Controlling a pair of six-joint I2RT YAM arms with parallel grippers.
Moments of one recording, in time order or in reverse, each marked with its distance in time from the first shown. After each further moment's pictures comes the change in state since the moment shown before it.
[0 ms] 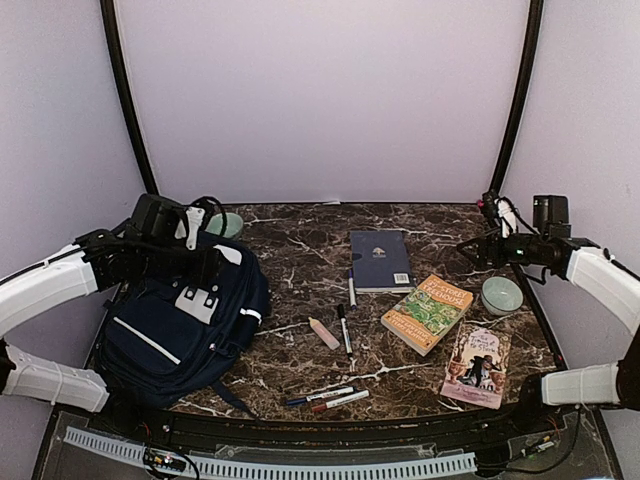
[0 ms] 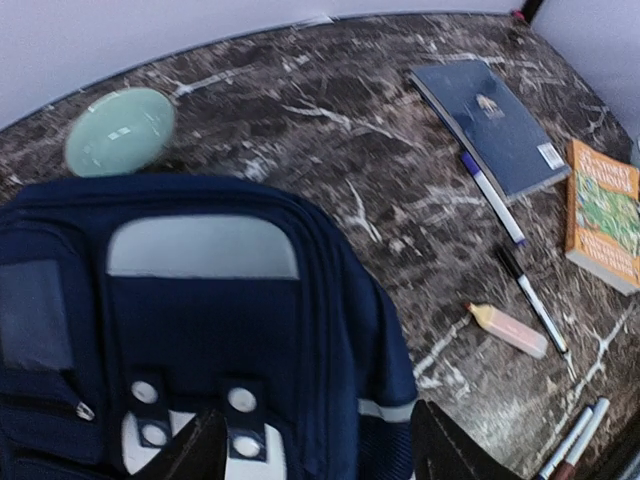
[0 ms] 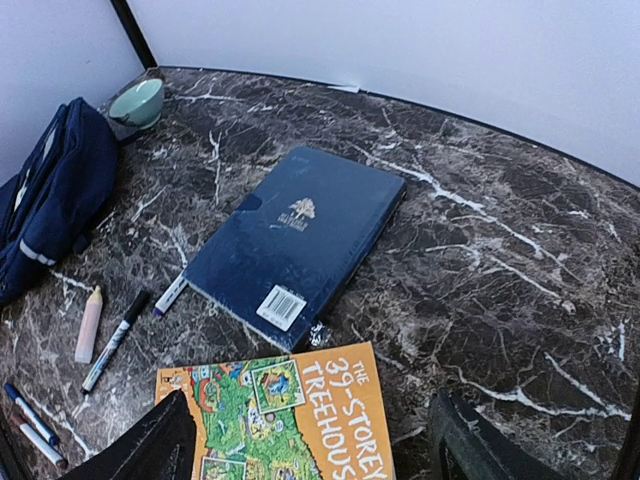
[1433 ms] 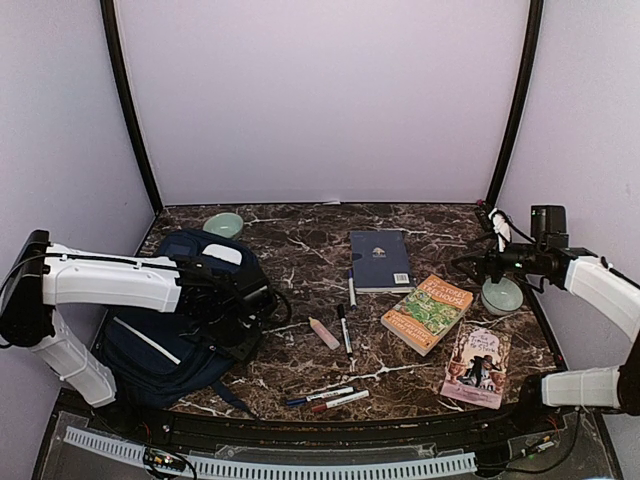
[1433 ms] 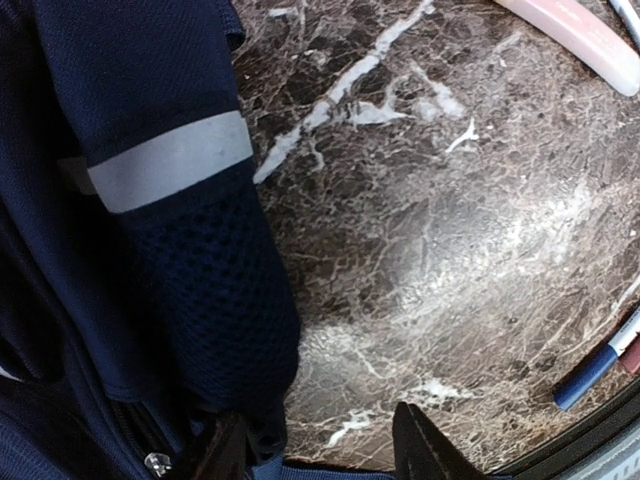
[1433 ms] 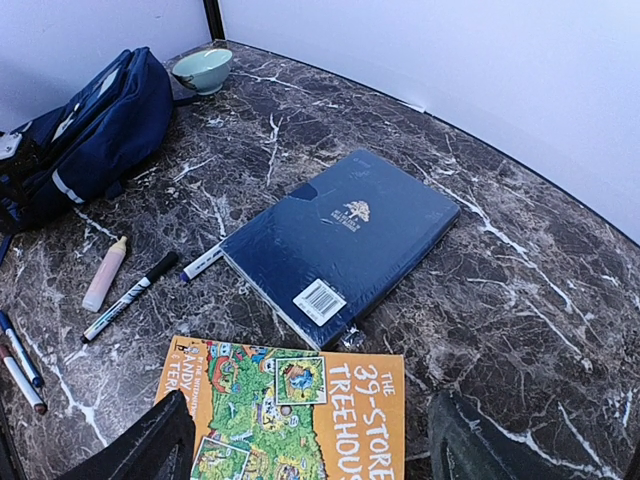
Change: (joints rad) left arm -0.412 0.420 0.085 -0.345 -0.040 -0.292; right arm 0.015 -0.029 -0.081 0.024 -0.128 -0.219
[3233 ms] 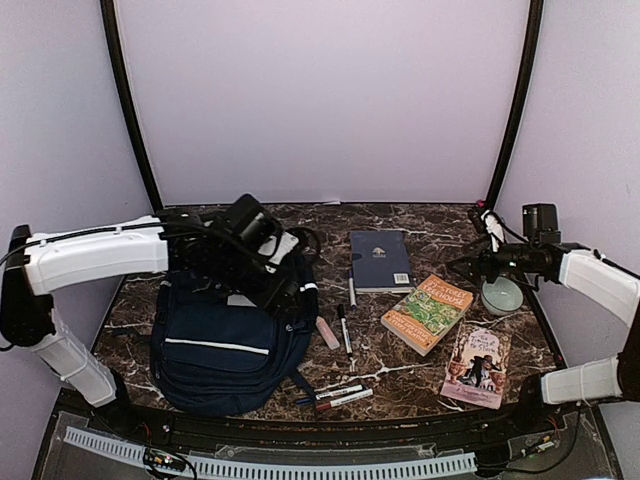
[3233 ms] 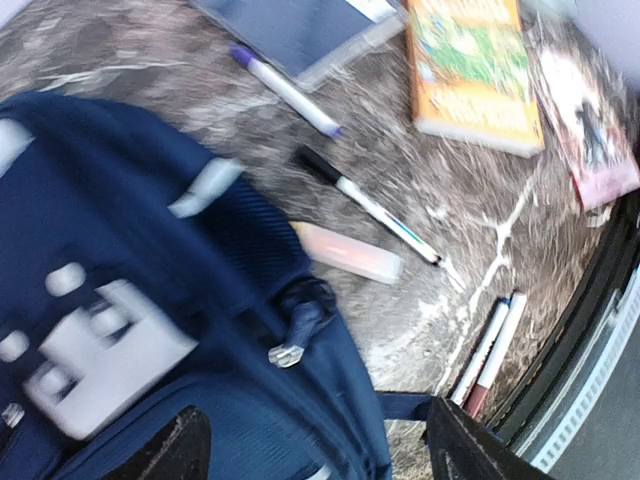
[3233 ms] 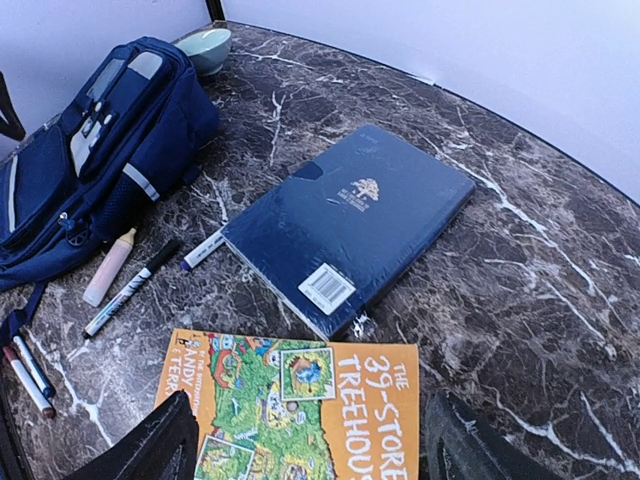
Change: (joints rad) left arm 0.060 0.068 0.311 0.121 0.169 0.297; right arm 0.013 0.059 0.011 -0.013 0.011 0.000
